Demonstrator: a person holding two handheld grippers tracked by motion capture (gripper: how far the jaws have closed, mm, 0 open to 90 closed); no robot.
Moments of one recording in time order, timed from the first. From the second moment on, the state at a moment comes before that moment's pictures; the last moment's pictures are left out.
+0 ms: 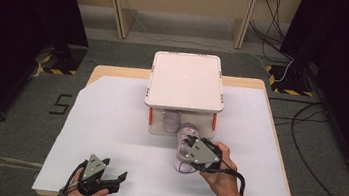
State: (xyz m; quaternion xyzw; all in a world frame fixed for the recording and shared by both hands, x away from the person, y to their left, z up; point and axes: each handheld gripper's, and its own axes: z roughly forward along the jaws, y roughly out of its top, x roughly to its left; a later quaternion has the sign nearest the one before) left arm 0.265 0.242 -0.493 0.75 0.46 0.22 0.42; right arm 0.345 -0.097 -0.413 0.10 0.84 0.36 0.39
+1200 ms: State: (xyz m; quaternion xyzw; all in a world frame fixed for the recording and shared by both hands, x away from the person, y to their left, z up) left arm 0.264 0.241 -0.495 0.76 0.46 0.21 0.41; right arm 0.436 -0.089 -0.459 0.09 0.83 0.29 0.47
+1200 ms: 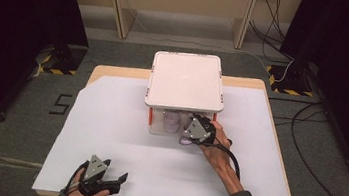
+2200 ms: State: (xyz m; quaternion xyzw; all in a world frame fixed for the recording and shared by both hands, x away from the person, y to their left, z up) left arm 0.262 0.239 -0.493 0.76 0.46 0.22 0.41; right arm 0.375 -0.111 -0.455 0.27 0.81 0.42 0.31
